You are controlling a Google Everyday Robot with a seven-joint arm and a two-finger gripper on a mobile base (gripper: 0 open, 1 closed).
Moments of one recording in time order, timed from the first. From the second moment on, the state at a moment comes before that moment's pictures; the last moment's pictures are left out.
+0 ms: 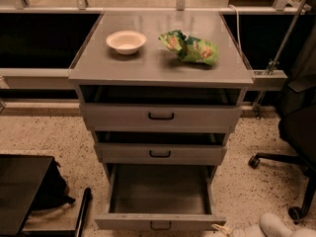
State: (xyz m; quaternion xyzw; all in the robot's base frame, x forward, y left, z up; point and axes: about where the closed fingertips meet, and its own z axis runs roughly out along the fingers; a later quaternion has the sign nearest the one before) arm 0.372 -0.277 0.149 -0.65 0.63 0.33 0.29
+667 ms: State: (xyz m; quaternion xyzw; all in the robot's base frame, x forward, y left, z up) arm 0.378 -0.281 0.140 -0.64 0.62 0.34 0.30
